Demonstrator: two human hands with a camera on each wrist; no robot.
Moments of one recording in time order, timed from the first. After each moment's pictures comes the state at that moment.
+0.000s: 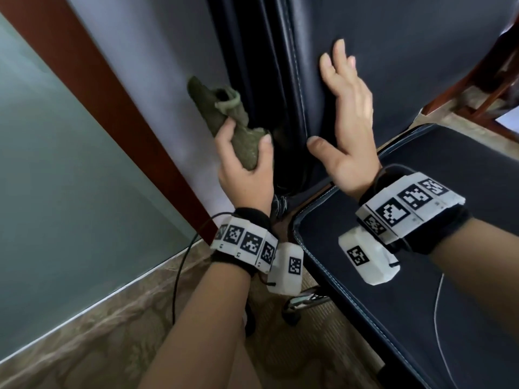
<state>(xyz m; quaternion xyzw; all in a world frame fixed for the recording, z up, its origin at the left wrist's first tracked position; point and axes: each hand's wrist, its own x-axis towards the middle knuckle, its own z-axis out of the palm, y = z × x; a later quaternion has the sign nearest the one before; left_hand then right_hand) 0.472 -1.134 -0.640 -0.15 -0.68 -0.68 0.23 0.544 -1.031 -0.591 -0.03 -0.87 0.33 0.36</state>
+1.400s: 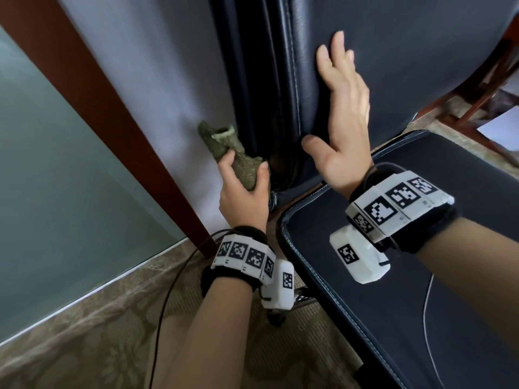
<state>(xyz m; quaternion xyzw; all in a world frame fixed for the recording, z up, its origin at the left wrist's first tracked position) 0.480 -1.135 -0.684 -0.10 -0.79 -0.58 0.15 0.539 -1.029 -0.589 -0.04 -0.88 0.30 0.36</state>
